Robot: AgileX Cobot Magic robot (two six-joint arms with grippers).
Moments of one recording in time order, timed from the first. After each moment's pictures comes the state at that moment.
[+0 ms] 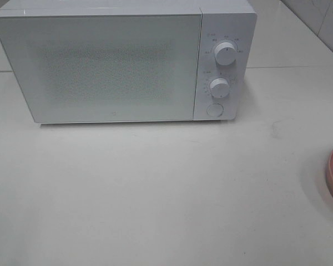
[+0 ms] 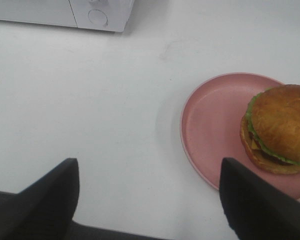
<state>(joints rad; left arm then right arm) 0.03 -0.01 -0.50 -0.10 1.05 0.05 0.15 0.22 -0.53 0.00 1.01 0.07</state>
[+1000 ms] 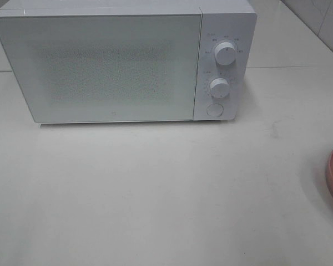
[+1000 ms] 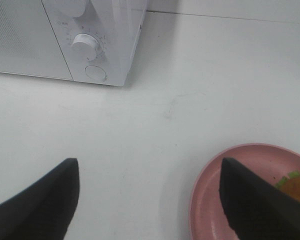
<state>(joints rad) 0.03 -0.01 -0.50 -0.10 1.05 0.05 0.15 0.69 -0.53 0.00 0.48 0.08</state>
